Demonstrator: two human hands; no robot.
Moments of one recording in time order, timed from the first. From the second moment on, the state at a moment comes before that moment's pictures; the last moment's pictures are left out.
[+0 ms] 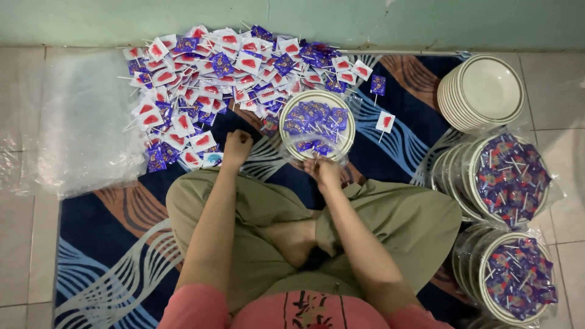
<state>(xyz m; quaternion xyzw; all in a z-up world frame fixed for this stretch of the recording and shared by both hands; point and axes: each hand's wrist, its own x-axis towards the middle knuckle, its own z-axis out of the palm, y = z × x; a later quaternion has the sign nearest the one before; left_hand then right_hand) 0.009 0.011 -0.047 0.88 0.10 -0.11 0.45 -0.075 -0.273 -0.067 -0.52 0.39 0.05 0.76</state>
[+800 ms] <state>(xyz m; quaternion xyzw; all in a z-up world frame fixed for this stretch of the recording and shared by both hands) 0.061 0.026 -0.060 0.77 0.17 0.00 0.61 -0.115 -0.281 -0.018 -0.76 0.23 0.03 0.60</state>
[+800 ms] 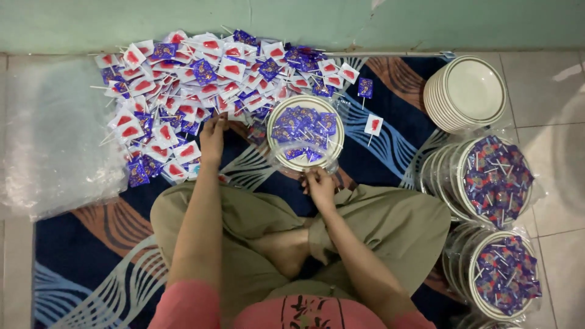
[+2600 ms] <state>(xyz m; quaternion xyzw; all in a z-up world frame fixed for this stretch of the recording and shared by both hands) 0.022 0.086 -0.026 0.96 0.09 -0.02 0.27 -0.119 -0.266 0.001 -0.84 0.18 -0.01 0.51</state>
